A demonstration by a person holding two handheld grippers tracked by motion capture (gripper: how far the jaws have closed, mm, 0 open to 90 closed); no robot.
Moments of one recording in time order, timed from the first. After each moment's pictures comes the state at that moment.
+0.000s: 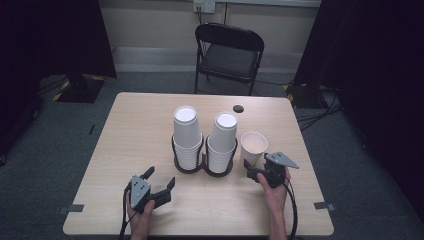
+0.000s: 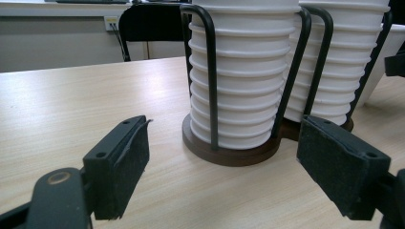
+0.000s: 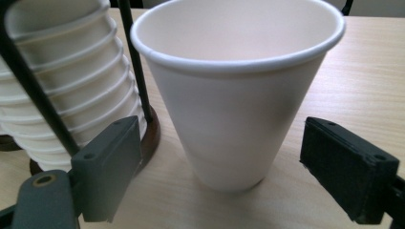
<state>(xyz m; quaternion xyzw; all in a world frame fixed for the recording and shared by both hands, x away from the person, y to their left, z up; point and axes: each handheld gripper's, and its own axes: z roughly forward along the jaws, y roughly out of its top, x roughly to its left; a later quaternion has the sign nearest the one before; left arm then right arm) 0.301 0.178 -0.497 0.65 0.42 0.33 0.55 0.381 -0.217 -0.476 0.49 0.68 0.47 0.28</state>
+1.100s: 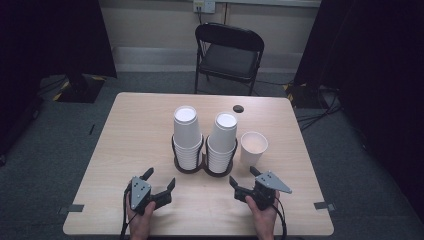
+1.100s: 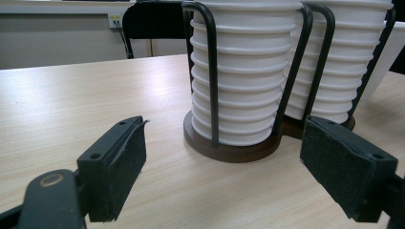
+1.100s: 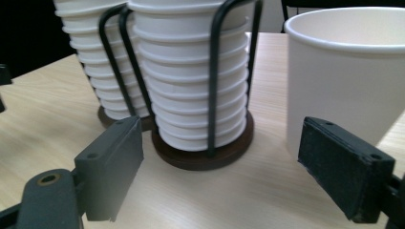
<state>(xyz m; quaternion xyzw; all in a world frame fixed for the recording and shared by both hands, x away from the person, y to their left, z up) 0.297 0.178 -0.497 0.65 0.43 0.33 0.54 0.319 -0.175 -0.475 0.43 0.68 0.53 0.26</state>
